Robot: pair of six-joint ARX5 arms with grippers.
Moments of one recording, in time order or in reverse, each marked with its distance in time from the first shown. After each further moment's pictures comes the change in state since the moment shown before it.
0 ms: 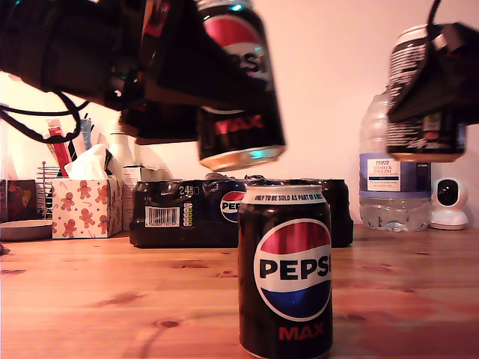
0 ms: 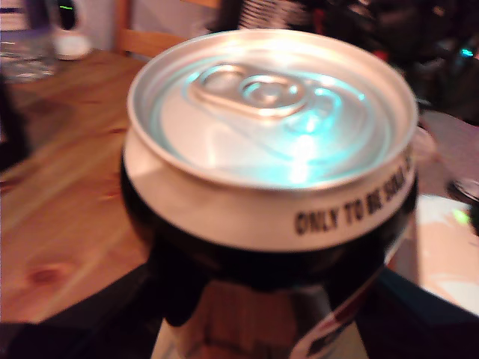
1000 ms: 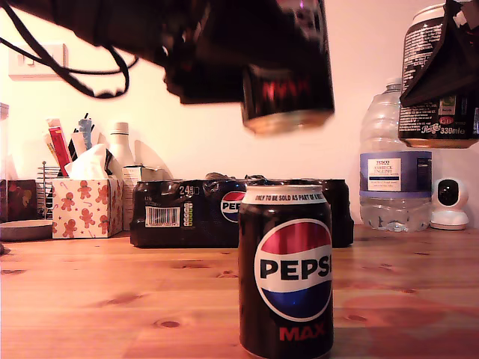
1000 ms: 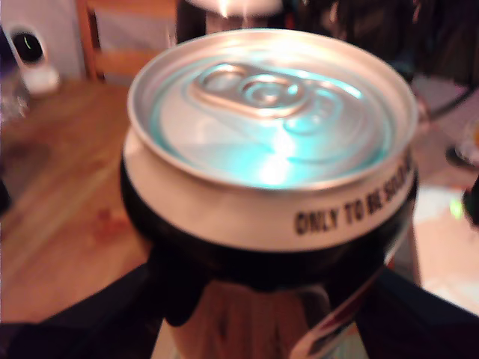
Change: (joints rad) left arm -0.078 0.066 0.163 -0.156 -0.056 0.124; right arm 0.000 -0.076 0.000 -0.052 0.001 0.000
